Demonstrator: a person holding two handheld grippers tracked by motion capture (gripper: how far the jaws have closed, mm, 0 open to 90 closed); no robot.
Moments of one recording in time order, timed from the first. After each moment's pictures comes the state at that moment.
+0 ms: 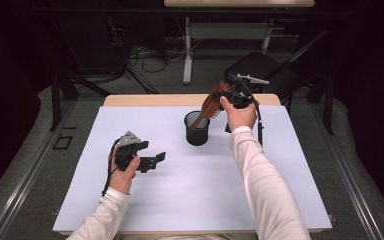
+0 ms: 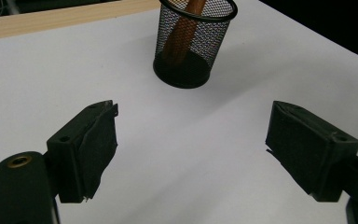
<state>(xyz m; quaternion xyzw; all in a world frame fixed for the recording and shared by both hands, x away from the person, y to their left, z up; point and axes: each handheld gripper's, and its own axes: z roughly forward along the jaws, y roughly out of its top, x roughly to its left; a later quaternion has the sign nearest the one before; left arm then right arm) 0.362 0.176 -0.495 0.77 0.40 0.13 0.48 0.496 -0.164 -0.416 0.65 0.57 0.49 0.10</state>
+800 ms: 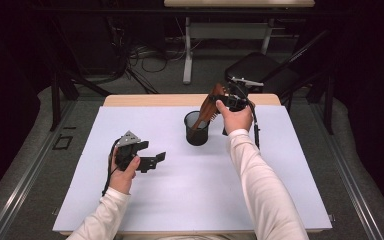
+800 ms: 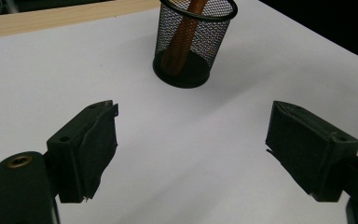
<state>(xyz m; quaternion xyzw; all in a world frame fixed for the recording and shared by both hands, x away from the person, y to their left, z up) 0.362 0.176 -0.495 0.77 0.40 0.12 0.48 0.494 -0.153 -0.424 0.64 0.59 0.48 0.12</state>
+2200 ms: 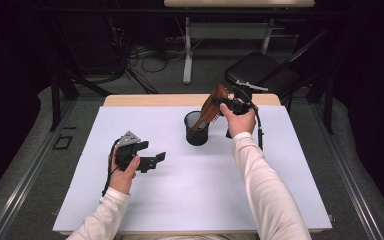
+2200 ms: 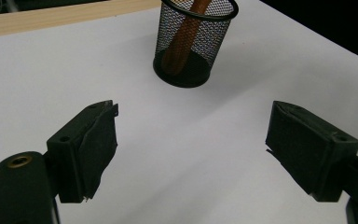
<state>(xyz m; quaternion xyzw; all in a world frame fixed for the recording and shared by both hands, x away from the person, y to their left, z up) 0.362 0.176 -0.496 0.77 0.40 0.12 0.48 0.492 -0.167 -0.437 0.62 0.59 0.51 0.12</state>
